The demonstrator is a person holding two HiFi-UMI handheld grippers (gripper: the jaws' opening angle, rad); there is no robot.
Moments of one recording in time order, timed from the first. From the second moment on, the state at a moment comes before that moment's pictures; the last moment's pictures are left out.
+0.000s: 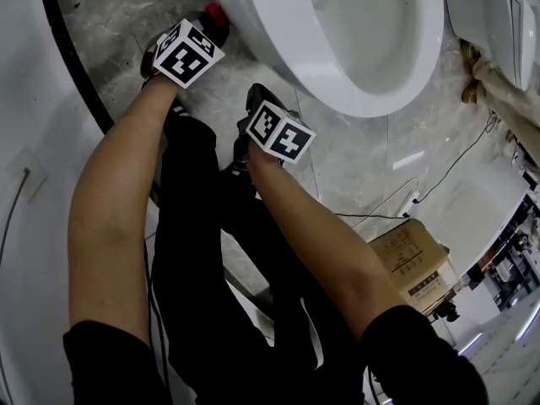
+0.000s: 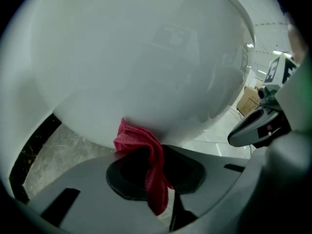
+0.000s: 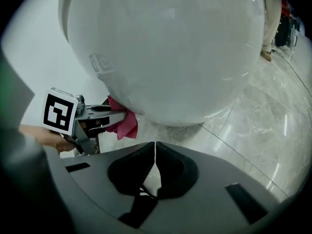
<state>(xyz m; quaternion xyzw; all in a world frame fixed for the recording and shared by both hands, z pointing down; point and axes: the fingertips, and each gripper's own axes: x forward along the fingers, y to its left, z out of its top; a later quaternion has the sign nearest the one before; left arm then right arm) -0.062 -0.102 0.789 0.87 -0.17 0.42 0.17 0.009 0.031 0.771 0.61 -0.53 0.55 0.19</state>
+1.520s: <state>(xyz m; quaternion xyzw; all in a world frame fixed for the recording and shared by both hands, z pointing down) -0.236 -0.209 0.786 0.85 -0.19 0.45 0.20 -0.119 -0.074 0.750 0.60 -0.54 0.56 0.17</state>
